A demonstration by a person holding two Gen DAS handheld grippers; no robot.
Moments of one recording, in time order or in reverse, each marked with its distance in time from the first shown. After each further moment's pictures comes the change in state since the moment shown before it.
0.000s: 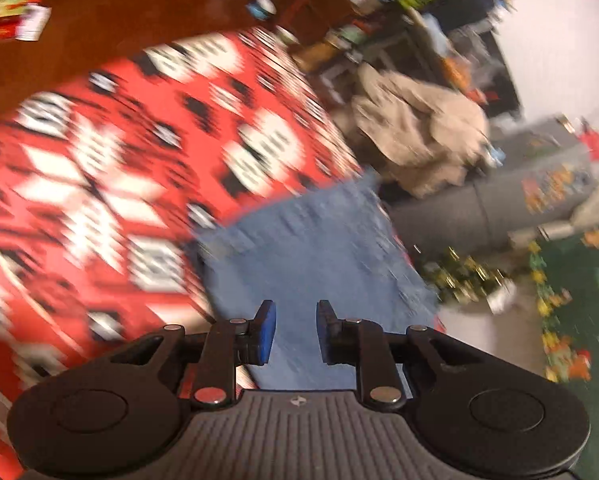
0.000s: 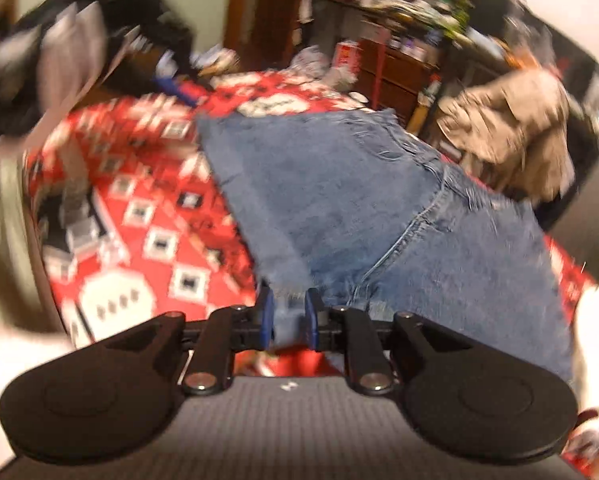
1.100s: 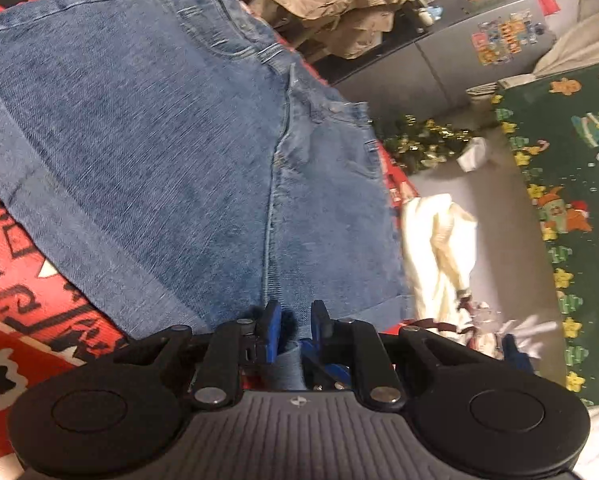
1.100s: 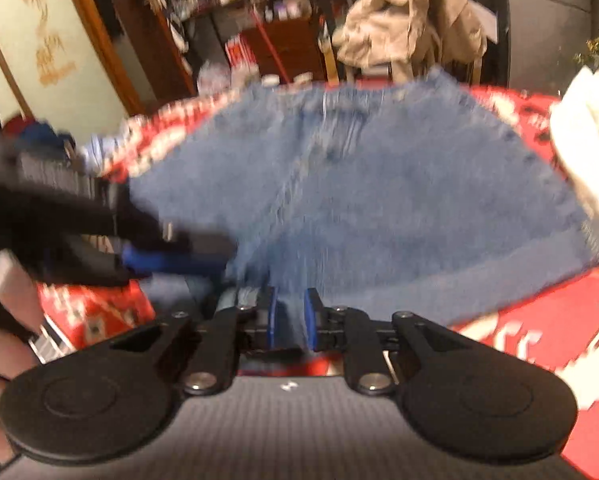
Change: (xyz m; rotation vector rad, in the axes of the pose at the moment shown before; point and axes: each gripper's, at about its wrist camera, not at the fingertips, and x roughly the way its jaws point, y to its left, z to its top) left arm 0.107 -0.095 -0.129 0.221 0.257 -0.051; right arm 0.016 -0.105 -0.033 0.530 0.025 0.026
